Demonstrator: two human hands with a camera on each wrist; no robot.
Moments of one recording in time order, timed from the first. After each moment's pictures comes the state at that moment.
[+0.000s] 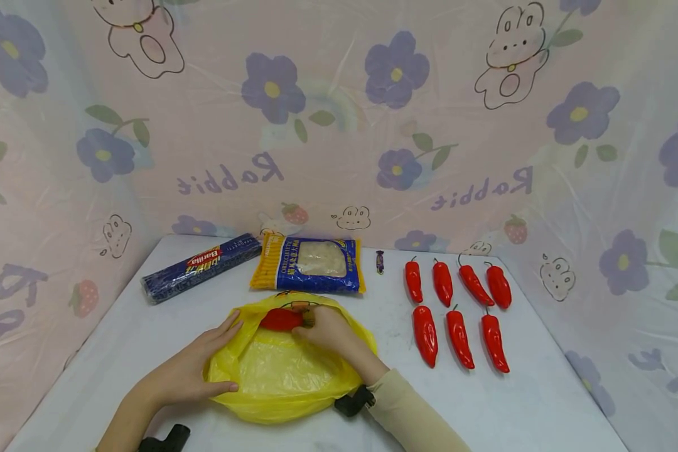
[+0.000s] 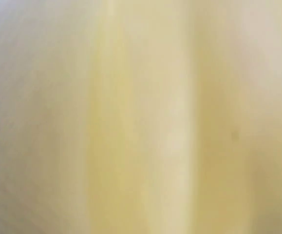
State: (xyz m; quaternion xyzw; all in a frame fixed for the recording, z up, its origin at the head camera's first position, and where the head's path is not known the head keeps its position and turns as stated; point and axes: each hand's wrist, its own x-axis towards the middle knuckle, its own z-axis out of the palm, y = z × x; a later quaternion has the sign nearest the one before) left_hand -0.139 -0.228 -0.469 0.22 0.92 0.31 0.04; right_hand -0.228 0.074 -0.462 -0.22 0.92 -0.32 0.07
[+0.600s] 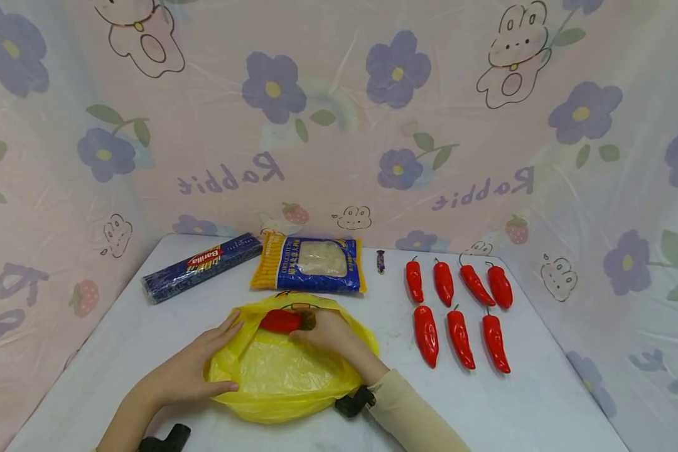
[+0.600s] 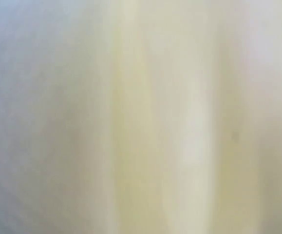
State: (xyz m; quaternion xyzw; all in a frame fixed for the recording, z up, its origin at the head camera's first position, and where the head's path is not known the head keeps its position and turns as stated) left_hand -0.139 -0.228 -0.470 0.22 0.93 0.30 0.04; right_hand -0.227 0.076 -0.464 -0.20 0.92 -0.33 0.09
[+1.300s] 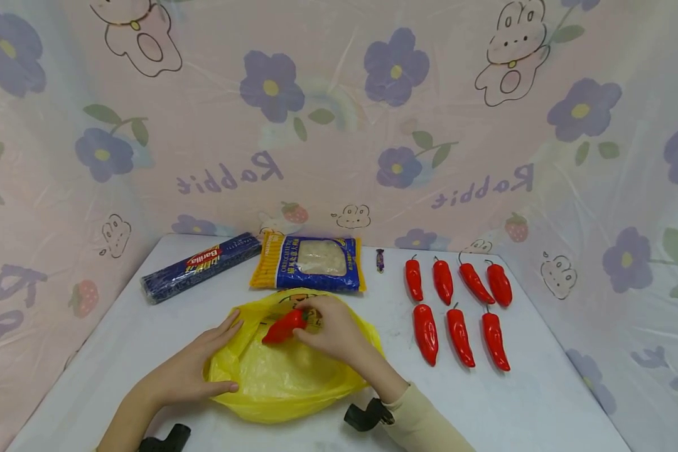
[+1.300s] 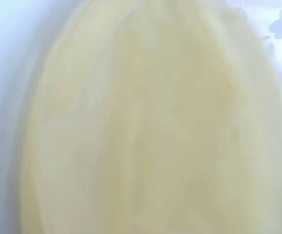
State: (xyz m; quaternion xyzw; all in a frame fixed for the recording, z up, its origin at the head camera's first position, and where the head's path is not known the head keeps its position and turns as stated) left_hand -0.138 -0.228 -0.468 0.23 0.92 0.31 0.04; right_hand -0.196 0.085 -0.418 -0.28 0.90 -0.34 -0.03
